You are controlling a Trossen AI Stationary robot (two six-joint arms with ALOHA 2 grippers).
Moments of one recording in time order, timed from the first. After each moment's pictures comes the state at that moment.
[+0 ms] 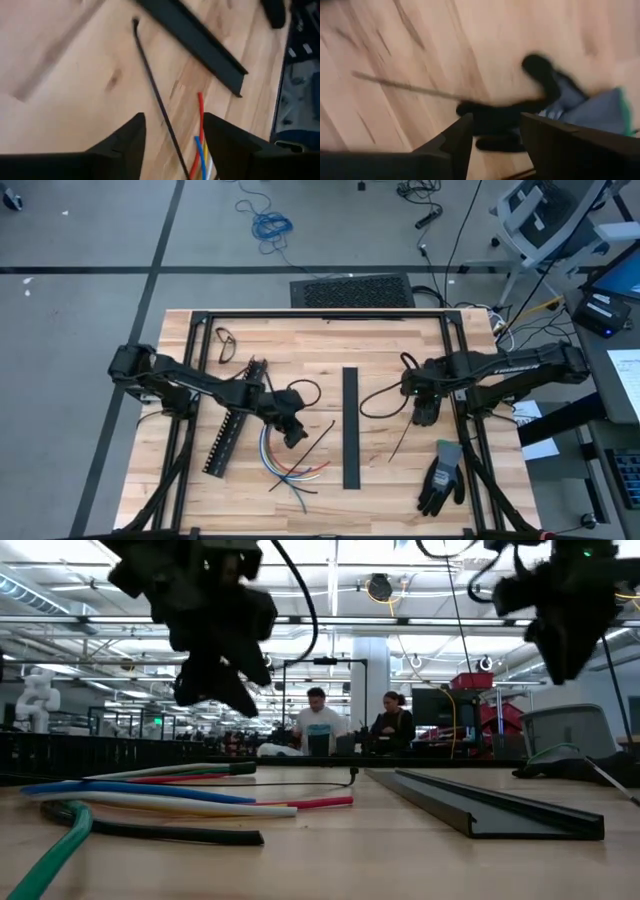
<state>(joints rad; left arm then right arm) -0.14 1.54 0.82 -0.11 0.18 -0.84 0.06 1.10 0.88 -1.21 0.05 0.42</state>
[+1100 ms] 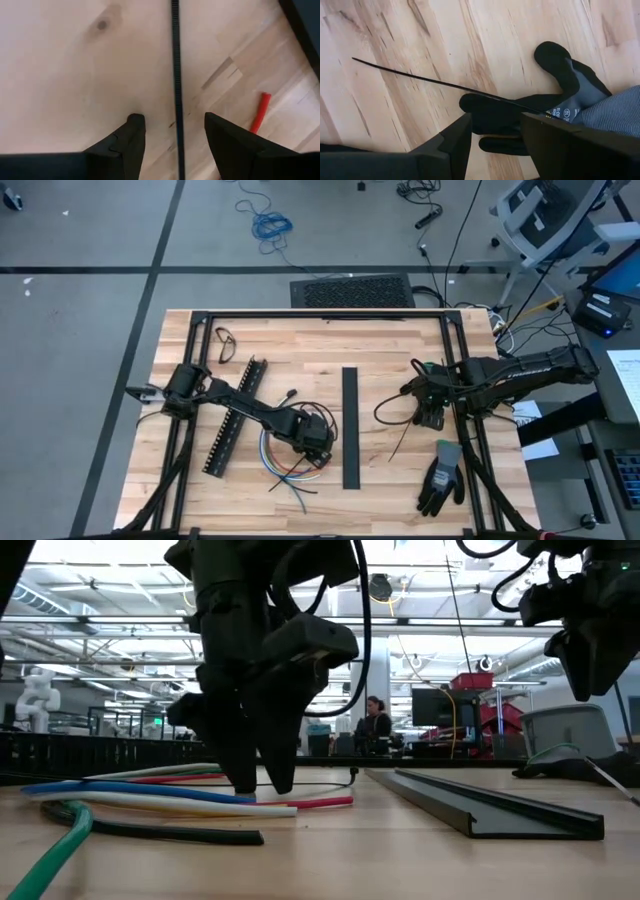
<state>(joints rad) -0.25 2.02 1.34 -0.64 0.02 -1.09 0.10 0.94 0.73 -1.13 0.05 0.43</state>
